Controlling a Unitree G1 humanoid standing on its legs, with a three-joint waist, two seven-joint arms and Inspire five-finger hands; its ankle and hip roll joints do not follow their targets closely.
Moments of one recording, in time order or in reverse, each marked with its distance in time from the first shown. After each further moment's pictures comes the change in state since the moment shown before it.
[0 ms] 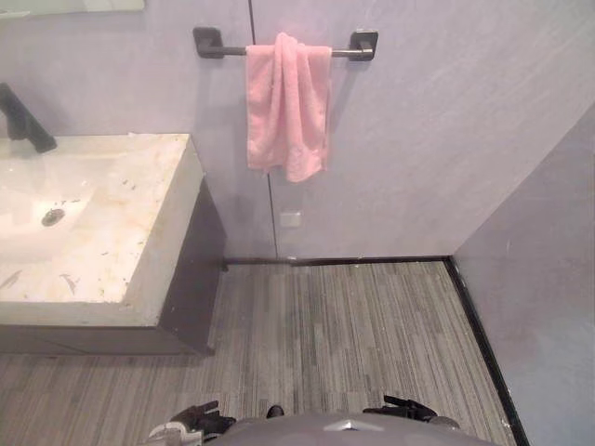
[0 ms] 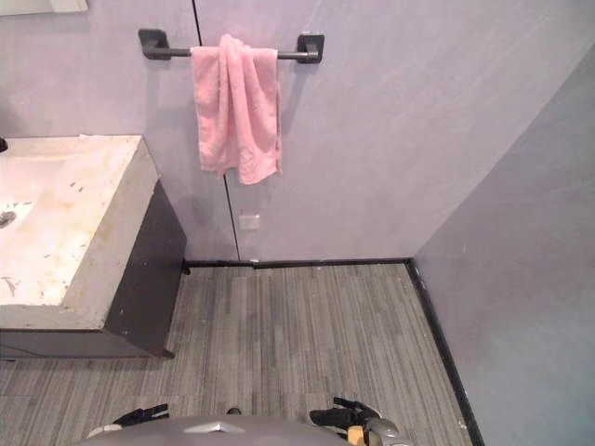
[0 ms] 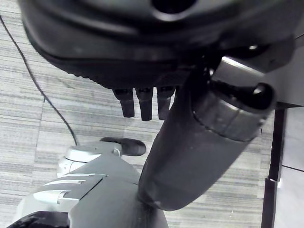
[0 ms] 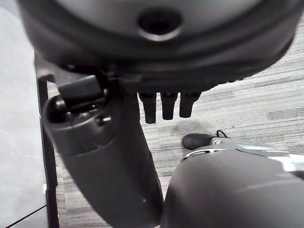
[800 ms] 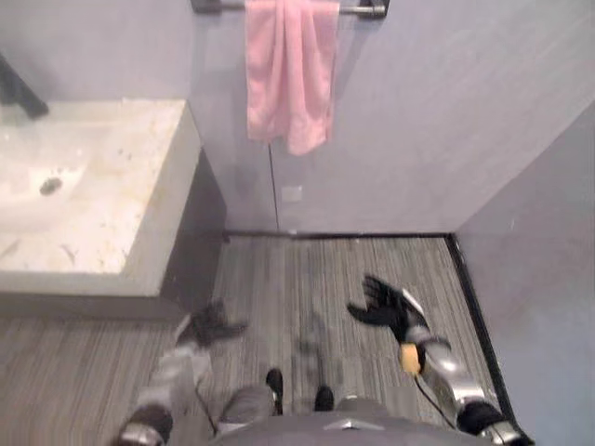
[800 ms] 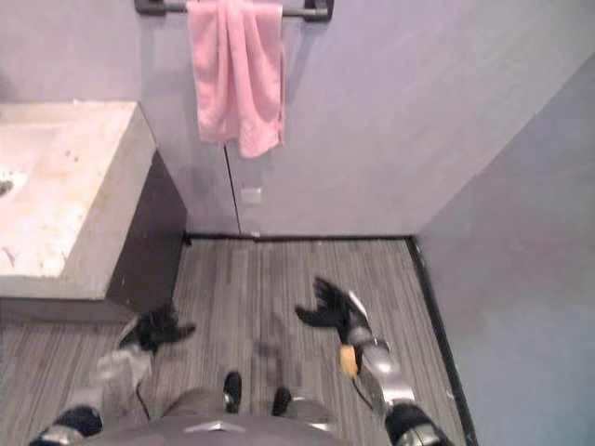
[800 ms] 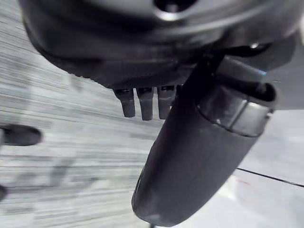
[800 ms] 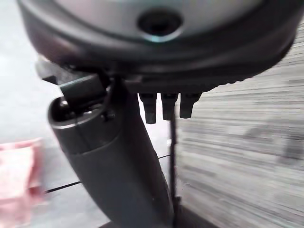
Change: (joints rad) left arm -0.098 0.083 0.033 -0.613 -0.164 -0.108 0.152; right arm -0.053 -0.127 0.060 -0.688 0.082 -0.271 -0.048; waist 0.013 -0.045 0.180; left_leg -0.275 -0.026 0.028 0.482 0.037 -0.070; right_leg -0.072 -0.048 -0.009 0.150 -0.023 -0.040
